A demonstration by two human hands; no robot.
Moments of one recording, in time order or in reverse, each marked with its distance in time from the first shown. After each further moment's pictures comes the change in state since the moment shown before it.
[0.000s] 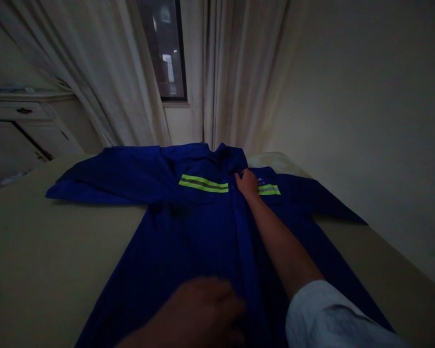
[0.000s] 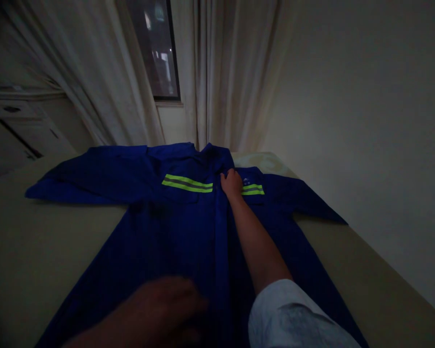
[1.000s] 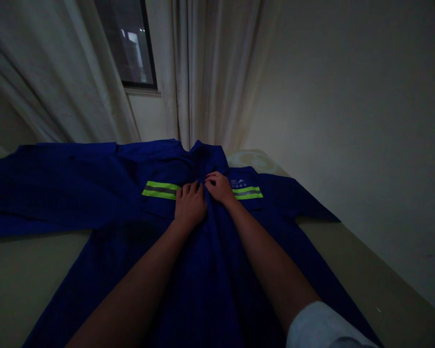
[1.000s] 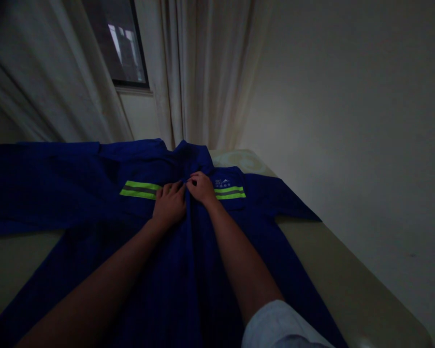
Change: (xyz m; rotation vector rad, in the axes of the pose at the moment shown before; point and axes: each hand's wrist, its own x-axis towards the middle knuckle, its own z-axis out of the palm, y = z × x) left_hand 0.178 -0.193 0.085 0.260 0.094 -0.690; right_hand 0.018 -0.003 0.032 0.657 0.151 -0.382
